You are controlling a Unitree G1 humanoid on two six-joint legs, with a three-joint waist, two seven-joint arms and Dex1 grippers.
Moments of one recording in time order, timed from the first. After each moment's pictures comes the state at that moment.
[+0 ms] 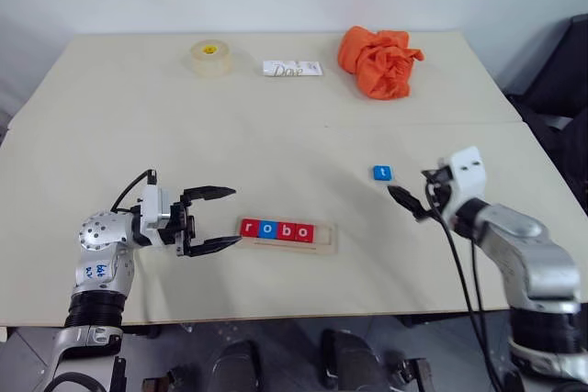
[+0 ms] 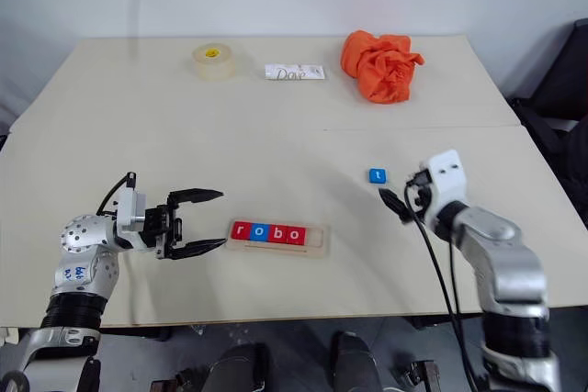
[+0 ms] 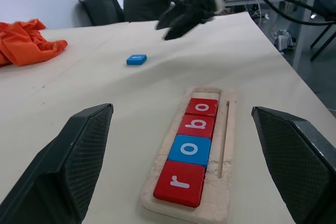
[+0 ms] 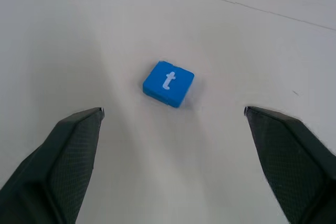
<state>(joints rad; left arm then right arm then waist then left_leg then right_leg) -0.37 0.55 0.14 0.34 -0.50 -0.24 -1.42 -0.41 -0.44 -0.16 -0.13 0.25 0.73 0.47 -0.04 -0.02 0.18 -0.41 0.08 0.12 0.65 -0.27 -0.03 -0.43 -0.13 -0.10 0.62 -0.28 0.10</state>
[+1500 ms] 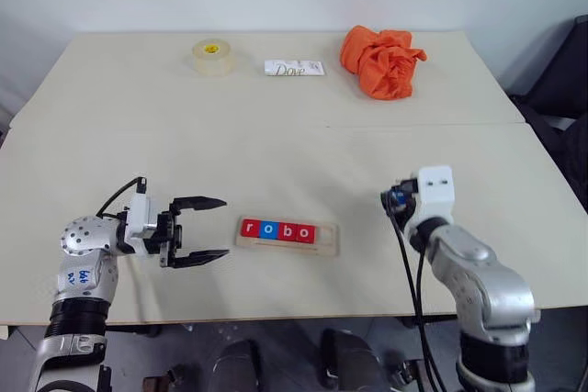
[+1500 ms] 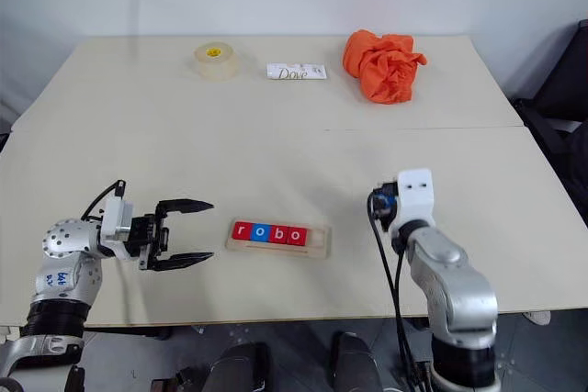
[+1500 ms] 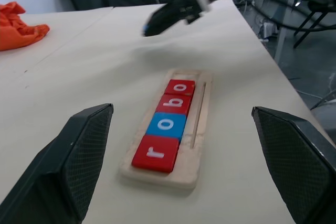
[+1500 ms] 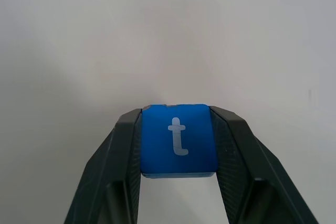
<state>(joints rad) -0.33 0.63 0.17 0.34 -0.51 -0.22 -1.50 -0.18 -0.23 -0.13 -0.63 0.23 1.11 0.09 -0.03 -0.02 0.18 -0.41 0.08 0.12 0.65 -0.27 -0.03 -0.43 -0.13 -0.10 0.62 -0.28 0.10</state>
